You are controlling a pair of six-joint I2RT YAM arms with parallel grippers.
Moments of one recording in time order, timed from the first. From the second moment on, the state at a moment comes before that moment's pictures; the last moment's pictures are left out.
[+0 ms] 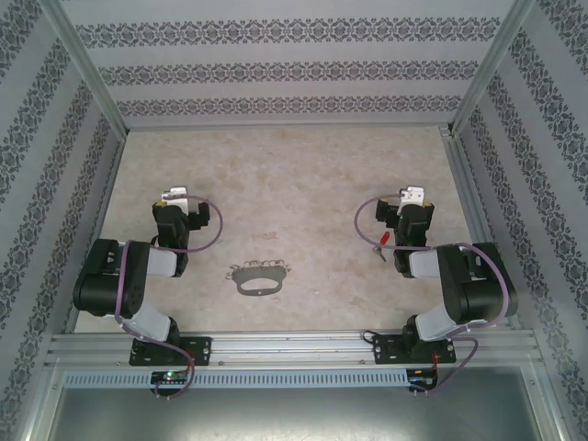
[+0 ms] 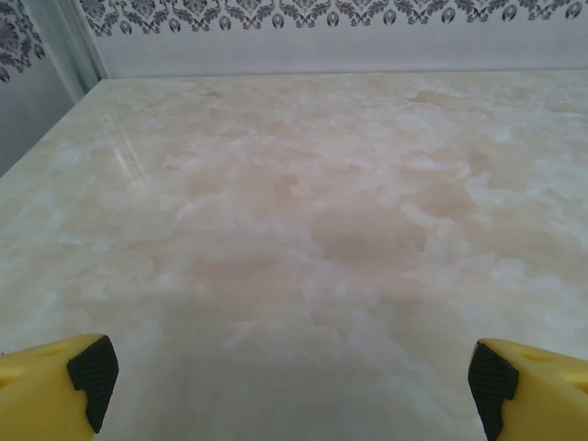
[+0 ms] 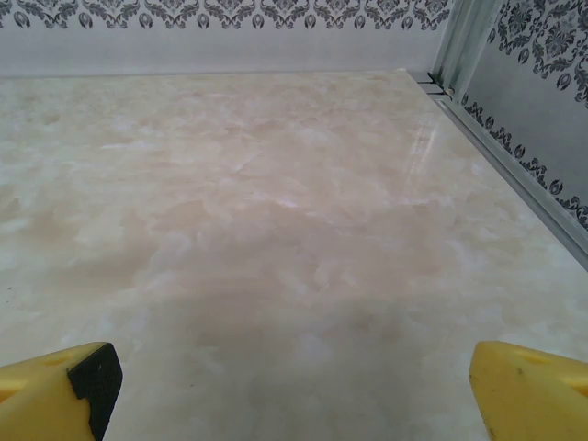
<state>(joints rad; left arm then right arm) -0.01 1.58 0.38 0.86 -0.19 -0.01 0.06 1.52 0.36 0.82 0.25 0.05</state>
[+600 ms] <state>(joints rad) -0.01 1.58 0.38 0.84 -0.16 -0.01 0.05 1.52 0.36 0.82 0.24 0.05</state>
